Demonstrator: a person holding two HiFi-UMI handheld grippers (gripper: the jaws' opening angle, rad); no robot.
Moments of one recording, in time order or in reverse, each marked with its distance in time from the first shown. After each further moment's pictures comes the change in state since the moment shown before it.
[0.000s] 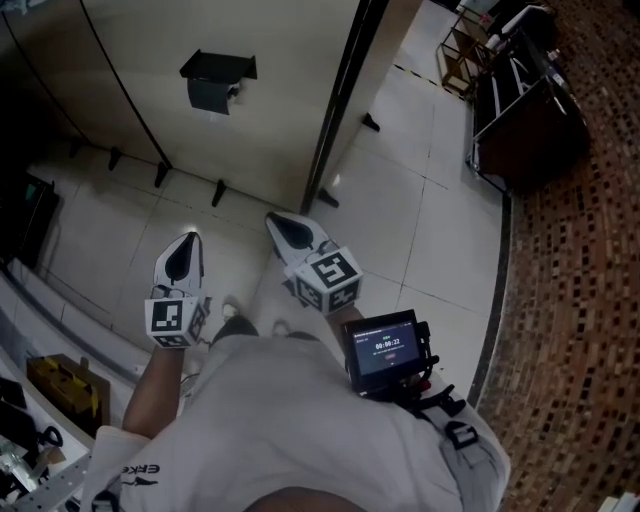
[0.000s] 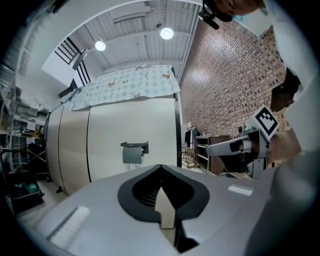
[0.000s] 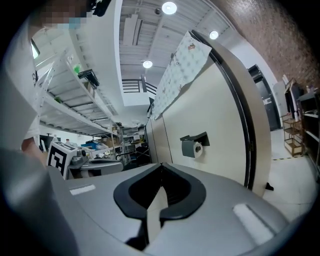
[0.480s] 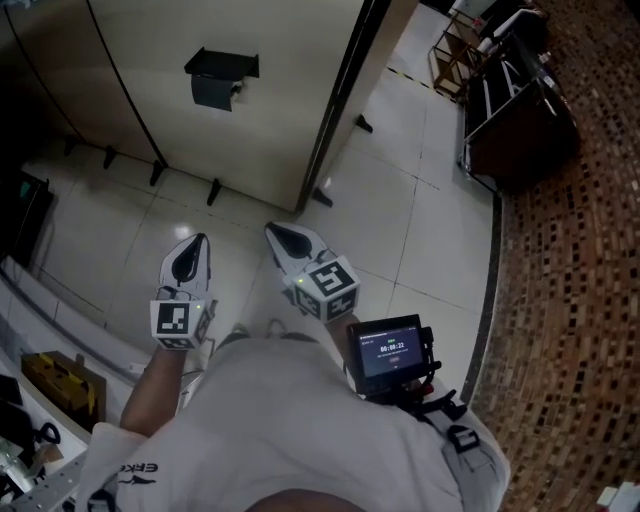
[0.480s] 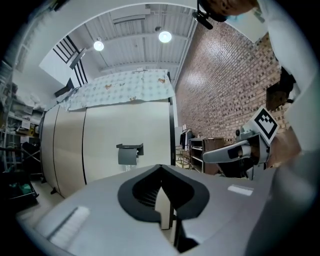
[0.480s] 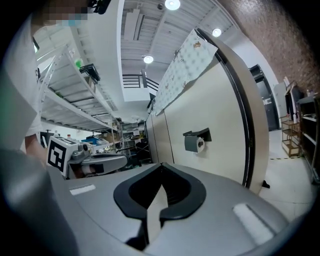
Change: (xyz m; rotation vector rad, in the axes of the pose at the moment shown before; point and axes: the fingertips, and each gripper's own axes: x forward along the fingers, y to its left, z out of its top) left arm -0.023 -0.014 0.006 -0.005 -0.021 -0.056; right arm -0.014 0.032 -0.015 -0.012 0.051 -0.021
